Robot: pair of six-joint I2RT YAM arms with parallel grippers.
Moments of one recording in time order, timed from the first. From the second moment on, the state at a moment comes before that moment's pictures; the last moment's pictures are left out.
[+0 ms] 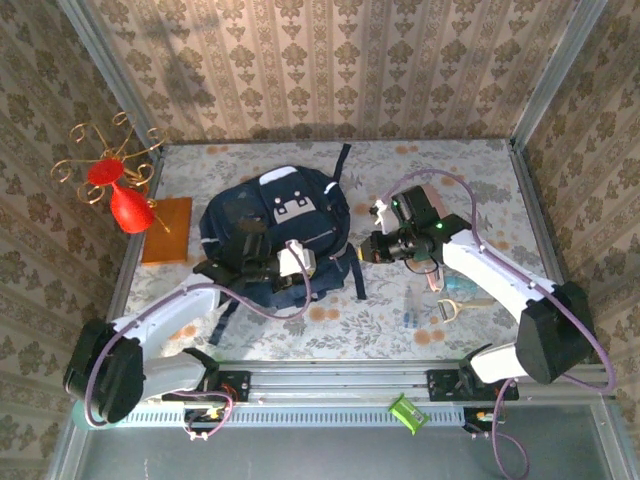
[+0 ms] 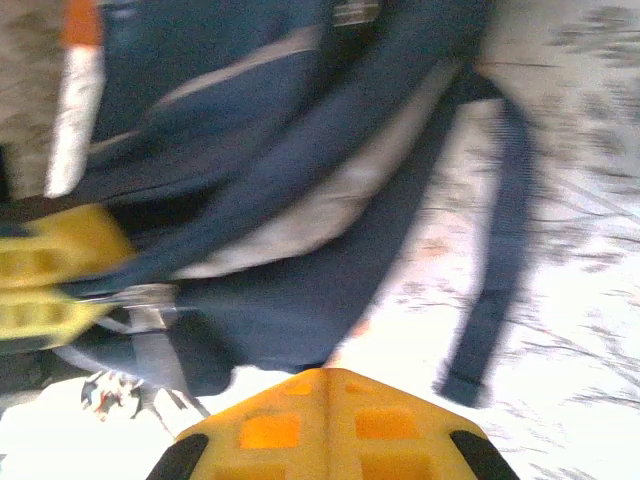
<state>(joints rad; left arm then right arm) -0.59 1.17 0.64 -0.15 0.60 0.69 0.43 1.42 1.03 -0.60 -0.49 0.37</state>
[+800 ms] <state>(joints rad) -0.55 1.15 0.61 -0.08 0.69 0.64 0.57 1.35 0.88 -0.26 -0.56 0.17</state>
